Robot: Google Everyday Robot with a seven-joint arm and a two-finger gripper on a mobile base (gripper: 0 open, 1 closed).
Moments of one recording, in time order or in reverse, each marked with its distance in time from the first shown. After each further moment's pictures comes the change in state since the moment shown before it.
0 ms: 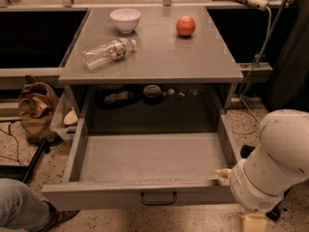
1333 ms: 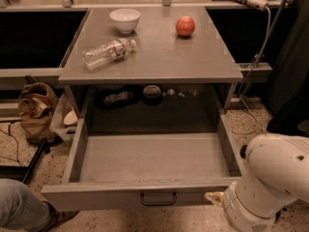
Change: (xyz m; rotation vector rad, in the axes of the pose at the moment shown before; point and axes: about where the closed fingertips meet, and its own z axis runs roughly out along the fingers) arm -0.004 0.040 0.041 -0.105 -0.012 -0.051
